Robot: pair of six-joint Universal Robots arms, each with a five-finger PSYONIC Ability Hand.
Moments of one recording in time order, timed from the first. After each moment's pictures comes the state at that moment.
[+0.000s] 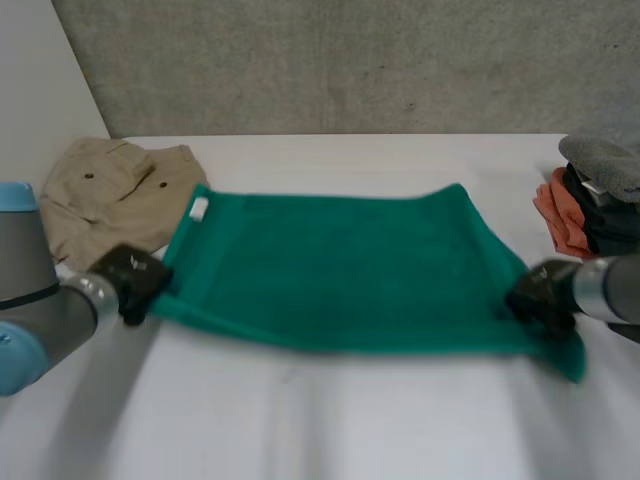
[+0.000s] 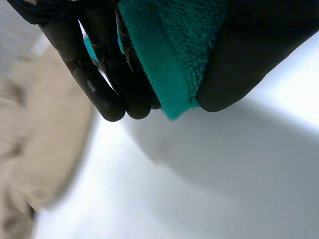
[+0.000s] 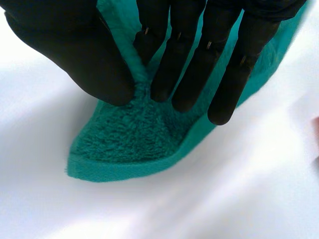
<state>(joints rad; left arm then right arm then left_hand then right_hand) 4.56 -2.02 -1.61 3.00 -1.45 3.99 1.67 -0.98 1.27 0.68 1.40 2.13 1.16 1.20 1.19 1.20 0.99 1.13 1.18 1.19 1.20 1.02</state>
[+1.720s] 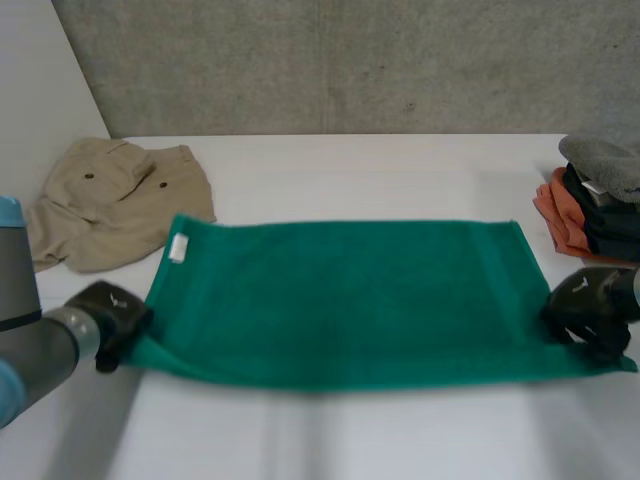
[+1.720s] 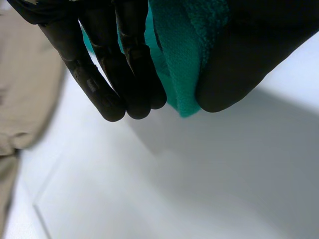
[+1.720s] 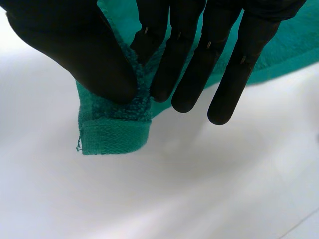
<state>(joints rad) 4.55 -1.89 -1.75 2.90 -1.57 4.00 1.52 -1.05 1.30 0.82 1.28 1.94 1.16 1.20 1.19 1.20 0.99 1.13 1.18 1.19 1.20 1.04</state>
